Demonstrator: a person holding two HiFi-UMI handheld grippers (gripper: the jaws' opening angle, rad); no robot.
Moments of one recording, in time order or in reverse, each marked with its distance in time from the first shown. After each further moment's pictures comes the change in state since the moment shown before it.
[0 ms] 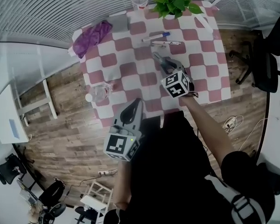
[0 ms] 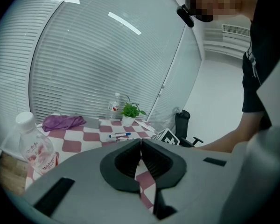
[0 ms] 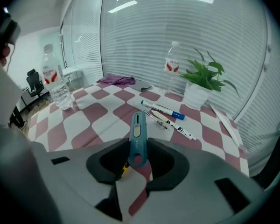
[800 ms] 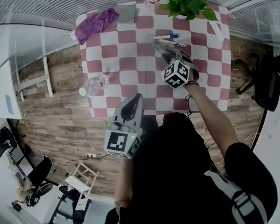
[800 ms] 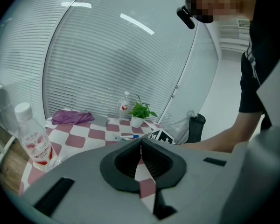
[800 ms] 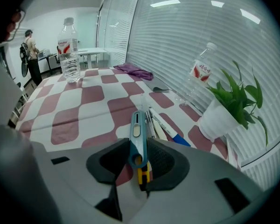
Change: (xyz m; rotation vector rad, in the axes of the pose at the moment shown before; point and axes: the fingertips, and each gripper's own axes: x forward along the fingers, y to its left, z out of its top) left arm 0.035 -0.006 0.005 -0.098 -0.010 0.175; right arm 0.049 -0.028 0.017 -0.410 0.025 0.123
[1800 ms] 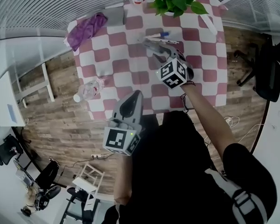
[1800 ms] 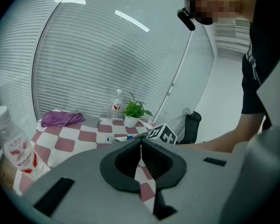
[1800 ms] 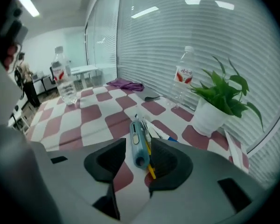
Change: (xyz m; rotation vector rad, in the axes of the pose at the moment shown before) left arm 0.029 -0.018 0.007 0.032 0.025 -0.052; right arm -0.025 -0.013 0.018 0.192 -0.124 0.024
